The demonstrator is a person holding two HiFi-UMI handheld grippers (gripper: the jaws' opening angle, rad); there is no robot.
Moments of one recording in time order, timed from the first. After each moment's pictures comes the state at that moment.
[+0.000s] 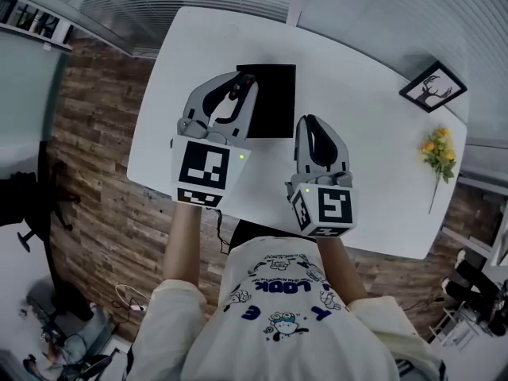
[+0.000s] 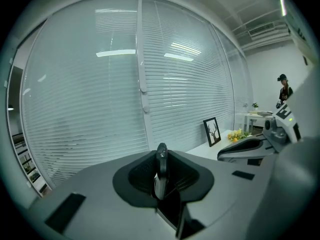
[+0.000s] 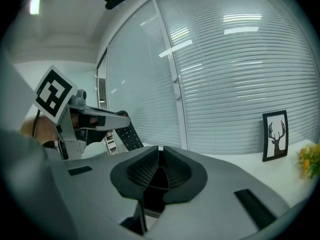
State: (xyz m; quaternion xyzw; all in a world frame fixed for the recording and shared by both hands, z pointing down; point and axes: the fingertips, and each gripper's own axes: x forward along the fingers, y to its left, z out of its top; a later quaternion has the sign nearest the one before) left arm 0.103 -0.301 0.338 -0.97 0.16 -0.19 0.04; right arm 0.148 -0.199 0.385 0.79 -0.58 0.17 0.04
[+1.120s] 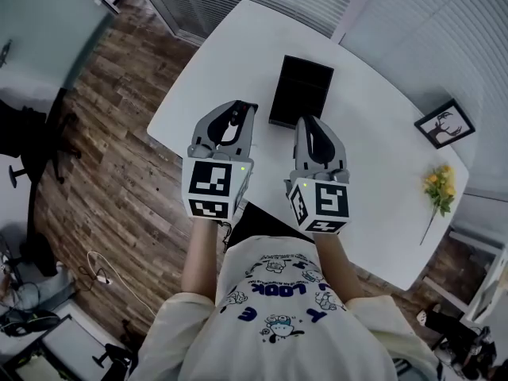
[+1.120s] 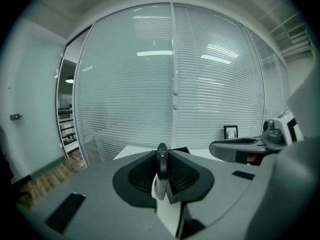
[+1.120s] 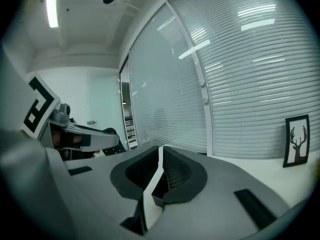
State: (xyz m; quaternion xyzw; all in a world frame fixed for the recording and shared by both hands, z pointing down) left arm -0.030 -0.248 0.347 -0.92 0.35 -0.18 -0.07; right arm 0.065 -0.189 0.358 0.72 -0.68 0.14 0.04
